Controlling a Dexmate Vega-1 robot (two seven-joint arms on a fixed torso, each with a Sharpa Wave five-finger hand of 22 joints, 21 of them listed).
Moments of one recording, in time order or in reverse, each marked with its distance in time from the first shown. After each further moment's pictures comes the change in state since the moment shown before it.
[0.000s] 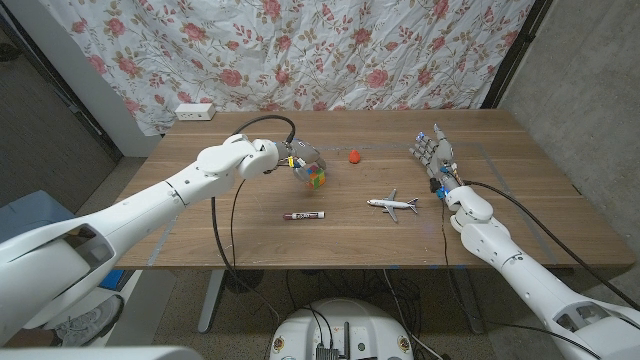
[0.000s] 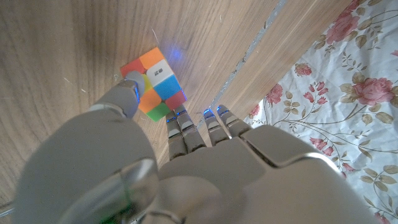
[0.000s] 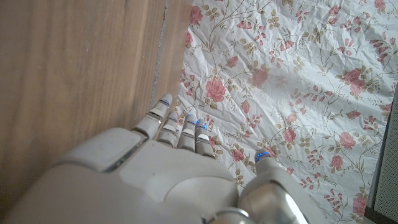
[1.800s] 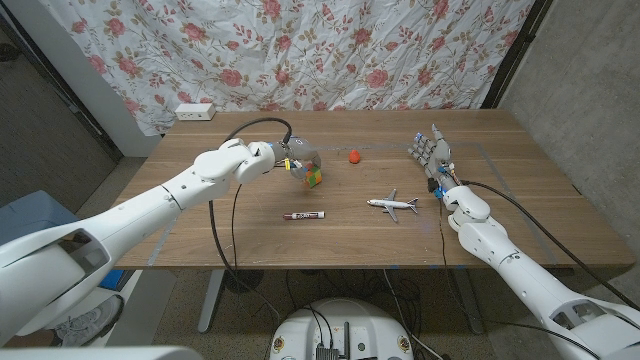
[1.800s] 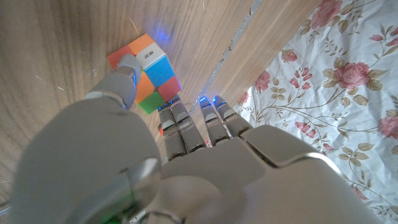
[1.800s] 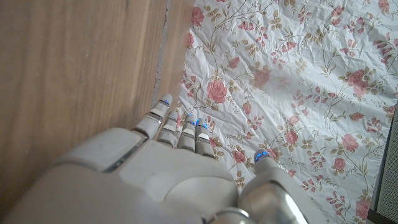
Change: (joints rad) left arm 0.029 0.015 -0.016 0.001 0.054 0.007 0.123; left_hand 0.120 -0.006 -0.083 0.005 -0.001 0.314 0.007 0.055 0.009 0.268 -0.011 0.017 0.014 0.195 -0.001 0.000 0.003 0.130 -0.023 0.000 0.000; right arm 0.013 0.010 -0.008 0.014 -0.008 -0.006 -0.006; right_hand -0.009 0.009 0.000 0.000 0.000 0.007 0.000 0.000 0.000 0.004 0.004 0.000 0.000 0.000 0.000 0.000 0.000 0.000 0.000 0.000 0.000
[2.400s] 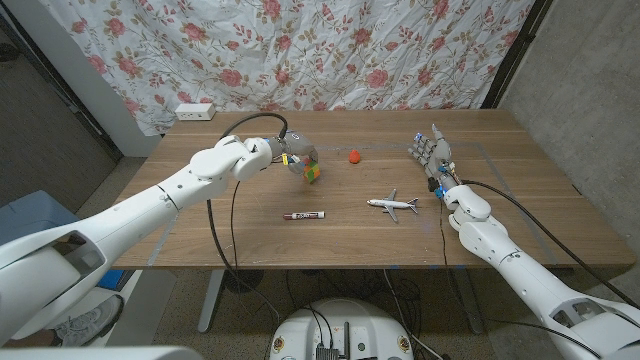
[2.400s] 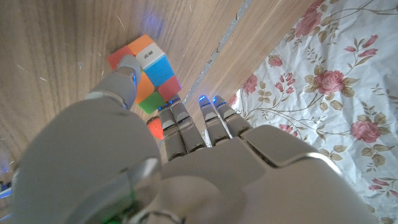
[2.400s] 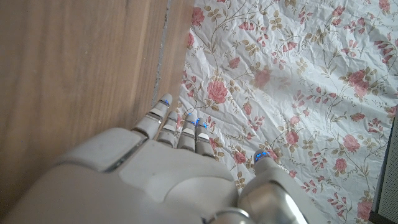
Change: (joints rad) left arm 0.024 0.012 -0.039 -0.043 -0.028 0.059 -0.026; left_hand -0.002 0.007 -0.012 0.003 0.000 0.000 0.000 -0.011 0.000 0.000 0.000 0.000 0.000 0.020 -0.003 0.000 0.000 0.000 0.000 0.000 0.000; right arm 0.007 -0.003 0.000 0.007 0.003 -0.004 0.009; right_hand 0.000 0.000 0.000 0.000 0.000 0.003 0.004 0.000 0.005 0.003 0.003 0.000 0.000 0.000 0.000 0.000 0.000 0.000 0.000 0.000 0.005
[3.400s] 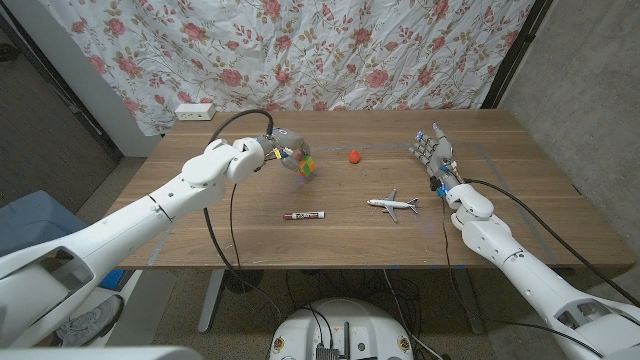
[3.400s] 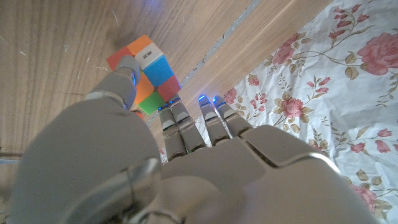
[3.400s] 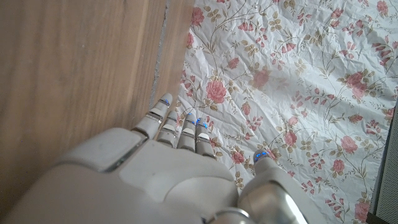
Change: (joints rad) left arm 0.099 0.021 -0.079 -0.096 -0.090 0.181 0.003; left_hand 0.000 0.000 -0.018 0.002 0.000 0.000 0.000 -0.009 0.005 0.000 0.000 -0.008 0.000 0.018 0.001 0.000 0.000 0.000 0.000 0.000 0.000; right arm -0.009 -0.018 0.004 -0.025 0.000 -0.013 -0.004; right_hand 0.000 0.000 0.006 0.006 0.000 0.004 -0.004 0.000 0.000 0.000 0.000 0.000 0.000 0.006 0.006 0.000 0.000 0.004 0.004 0.000 0.000
